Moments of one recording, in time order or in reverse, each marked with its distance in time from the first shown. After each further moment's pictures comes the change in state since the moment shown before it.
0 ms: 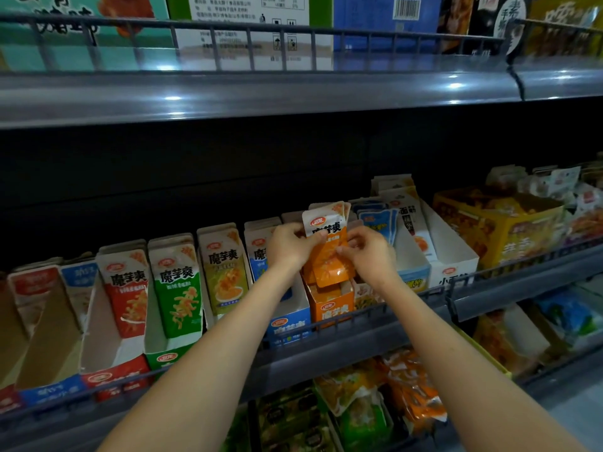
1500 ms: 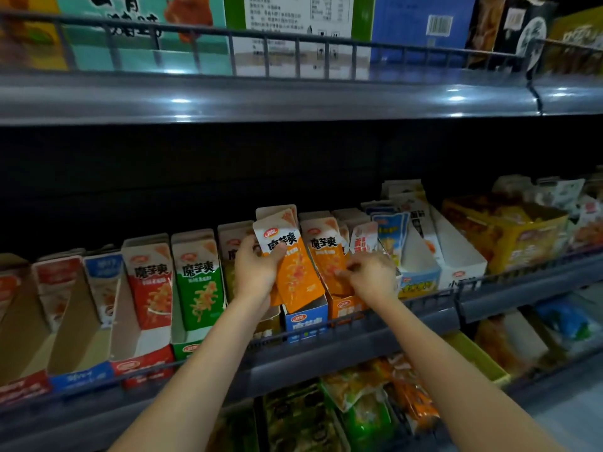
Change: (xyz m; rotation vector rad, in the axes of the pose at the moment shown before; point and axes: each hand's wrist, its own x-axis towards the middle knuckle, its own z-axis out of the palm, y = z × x) left_hand -0.030 -0.037 -0.062 -0.529 0.164 -0.147; right_hand -0.019 0.007 0.033 -0.378 -0.003 -0.076
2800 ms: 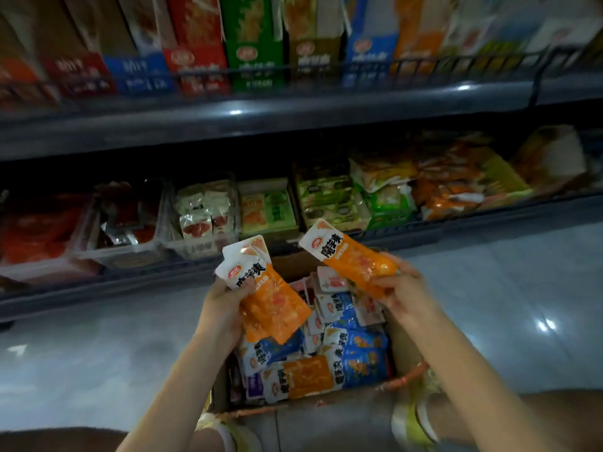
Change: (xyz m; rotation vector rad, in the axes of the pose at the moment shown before) left_hand -0.286 -0.214 -0.227 -0.159 0.162 -0.722; right_hand -0.366 0.025 0.050 1.142 -0.352 1.122
